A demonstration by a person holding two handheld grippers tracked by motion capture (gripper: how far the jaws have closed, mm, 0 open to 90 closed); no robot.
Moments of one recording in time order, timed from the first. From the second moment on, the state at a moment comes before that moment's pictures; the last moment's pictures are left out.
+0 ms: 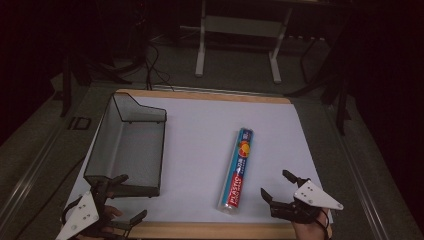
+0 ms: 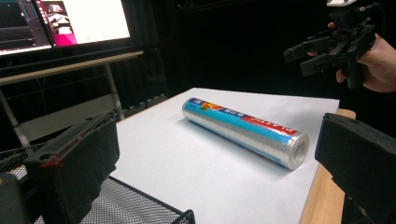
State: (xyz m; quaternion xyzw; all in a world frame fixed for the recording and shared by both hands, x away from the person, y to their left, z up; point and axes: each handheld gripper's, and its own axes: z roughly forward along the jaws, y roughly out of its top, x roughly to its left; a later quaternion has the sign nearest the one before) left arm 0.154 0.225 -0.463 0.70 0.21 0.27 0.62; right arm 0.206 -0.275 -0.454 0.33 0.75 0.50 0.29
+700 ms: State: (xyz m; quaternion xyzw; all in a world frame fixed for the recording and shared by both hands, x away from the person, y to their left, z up) left arm 0.153 0.225 -0.463 0.70 0.20 0.27 0.62; right arm 0.199 -0.266 -0.443 0.32 0.78 0.47 0.27
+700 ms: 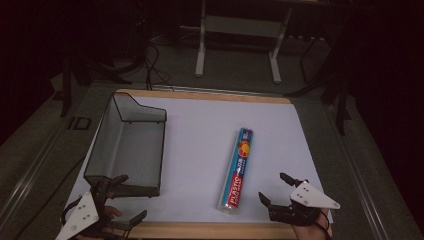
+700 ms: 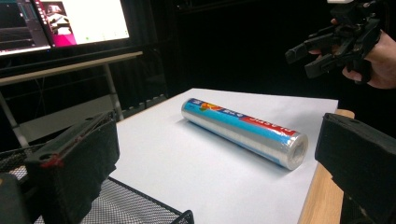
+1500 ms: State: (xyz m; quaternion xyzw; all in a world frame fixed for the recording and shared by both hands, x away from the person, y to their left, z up) left arm 0.150 0.220 -0.463 0.70 0.20 0.26 0.63; right arm 0.213 -0.215 -0.418 0.34 0.79 0.42 0.29
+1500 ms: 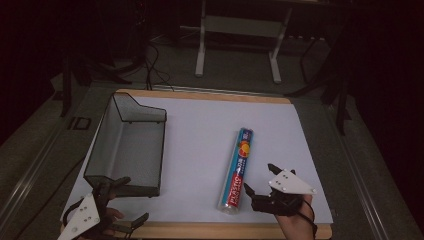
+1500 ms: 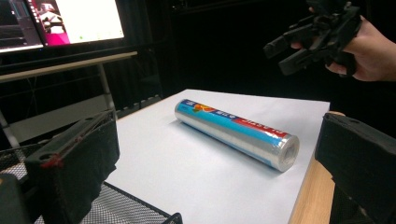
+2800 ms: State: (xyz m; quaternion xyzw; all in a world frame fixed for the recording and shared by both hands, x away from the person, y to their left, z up) left arm 0.147 0.219 -0.462 0.70 0.20 0.26 0.63; right arm 0.307 -0.139 -0.465 0.58 0.73 0.28 0.23
